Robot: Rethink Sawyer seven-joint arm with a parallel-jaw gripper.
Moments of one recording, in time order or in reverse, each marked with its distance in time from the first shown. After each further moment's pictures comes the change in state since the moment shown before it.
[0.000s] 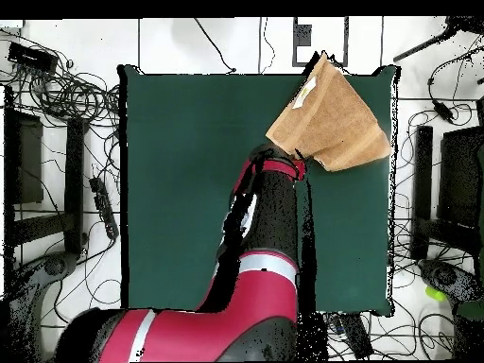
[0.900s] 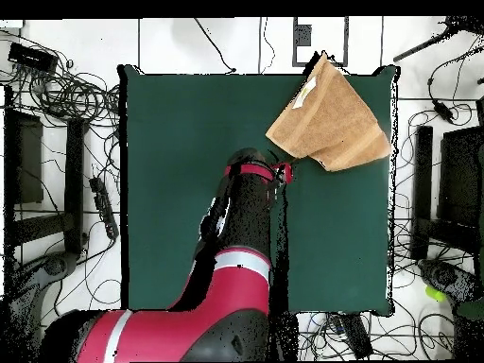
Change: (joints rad) arm 0.066 0.038 -0.009 0.003 -0.050 0.000 -0.022
